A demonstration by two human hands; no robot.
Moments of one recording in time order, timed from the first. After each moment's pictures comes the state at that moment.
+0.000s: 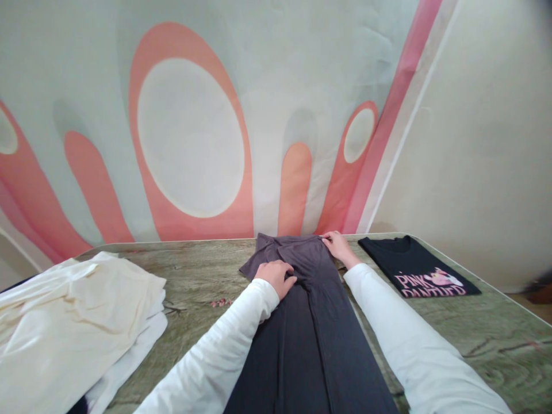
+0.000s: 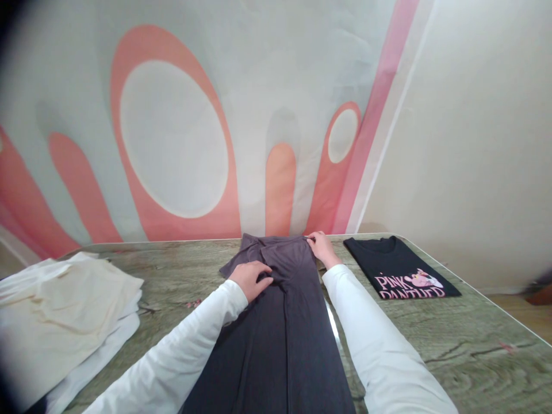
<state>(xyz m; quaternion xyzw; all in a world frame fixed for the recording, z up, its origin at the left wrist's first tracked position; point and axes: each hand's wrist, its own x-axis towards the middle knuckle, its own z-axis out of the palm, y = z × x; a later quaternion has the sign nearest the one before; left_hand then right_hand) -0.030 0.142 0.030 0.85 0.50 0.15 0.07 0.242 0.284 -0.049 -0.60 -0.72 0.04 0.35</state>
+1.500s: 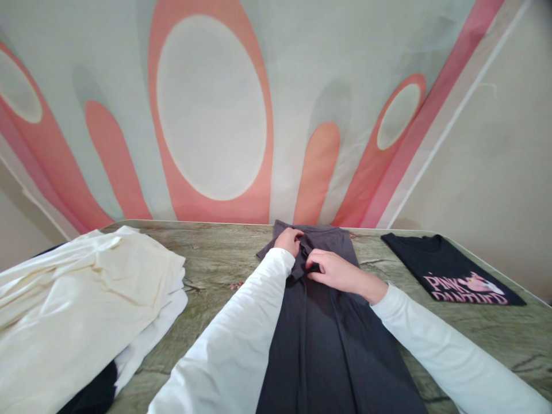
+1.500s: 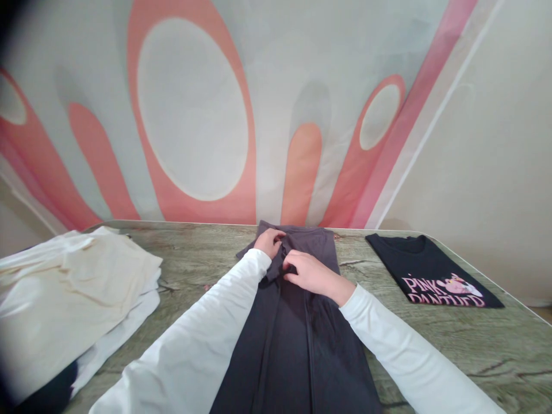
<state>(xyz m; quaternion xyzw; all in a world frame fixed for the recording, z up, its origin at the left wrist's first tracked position) -0.034 0.232 -0.024 0.78 0.51 0.35 0.13 0.127 0.151 0.019 -0.37 -0.90 0.15 0.20</state>
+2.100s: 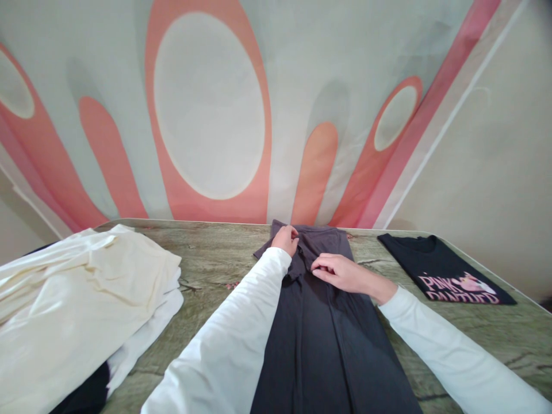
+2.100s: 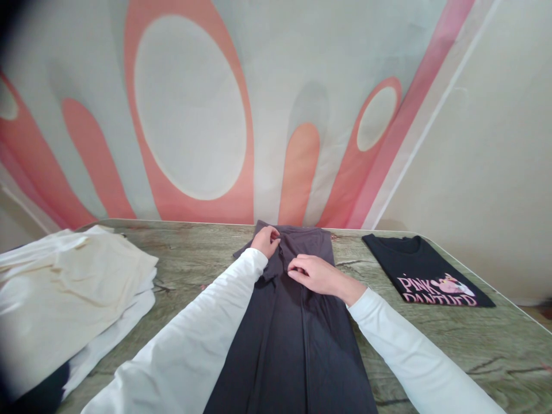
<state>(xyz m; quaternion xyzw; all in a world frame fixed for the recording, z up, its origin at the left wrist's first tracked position) -0.033 0.232 -0.021 0.77 0.53 0.33 0.10 0.149 0.141 0.024 -0.36 -0.90 0.16 0.17</state>
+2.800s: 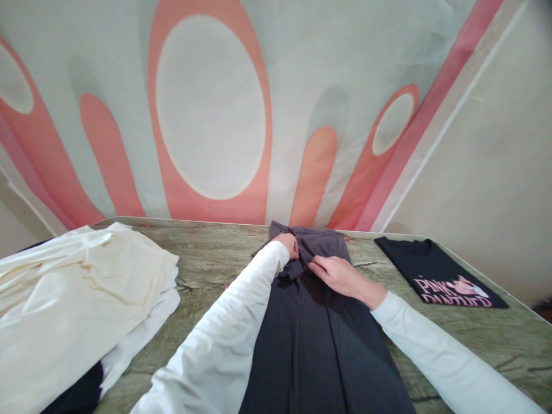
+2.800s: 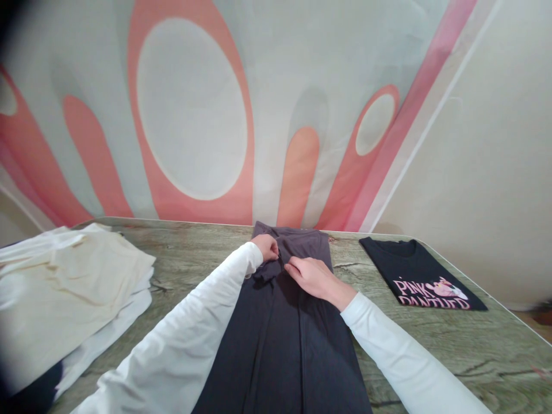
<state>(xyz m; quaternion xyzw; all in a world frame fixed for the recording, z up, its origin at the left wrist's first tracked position) -0.031 0.221 0.019 0.83 0.54 0.04 0.15 0.143 0.137 0.020 -0.48 -0.87 0.07 0.12</state>
